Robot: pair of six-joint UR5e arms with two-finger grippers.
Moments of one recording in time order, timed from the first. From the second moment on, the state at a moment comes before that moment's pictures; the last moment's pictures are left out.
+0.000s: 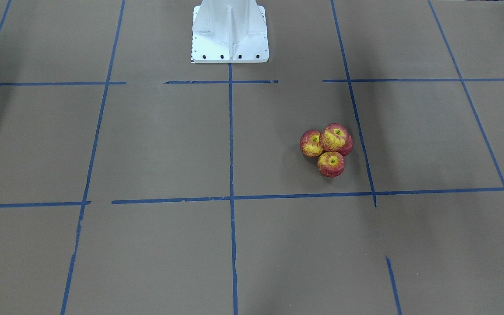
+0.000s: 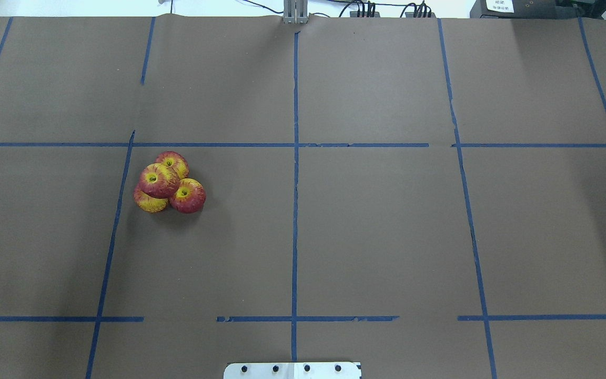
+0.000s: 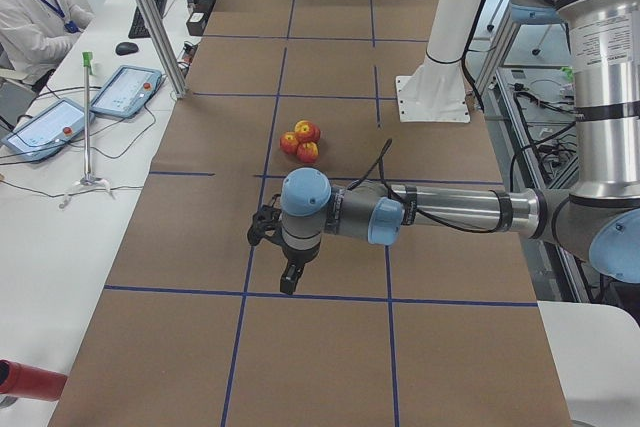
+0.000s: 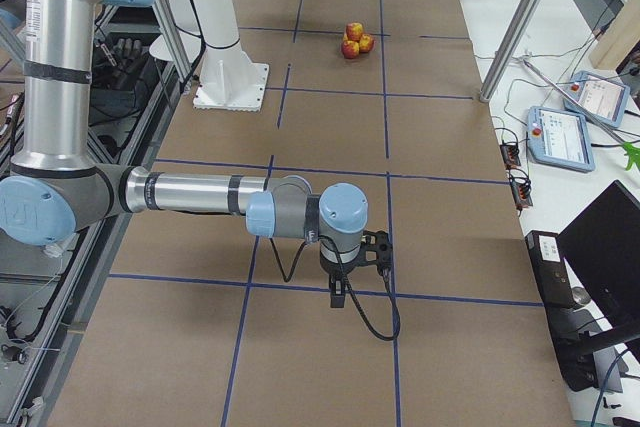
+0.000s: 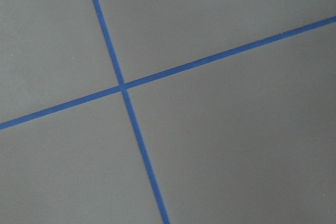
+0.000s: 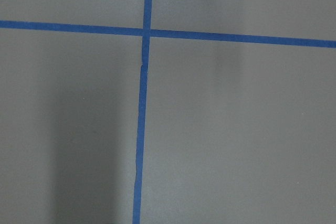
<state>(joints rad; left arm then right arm) -1.58 -1.41 -1.77 -1.63 -2.32 0.22 1.59 -1.71 1.71 -1.58 2.29 -0.06</state>
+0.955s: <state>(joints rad) -1.66 -1.57 -1.76 -1.31 -2.33 0.28 1.59 -1.71 1.71 -1.58 2.29 -0.06</state>
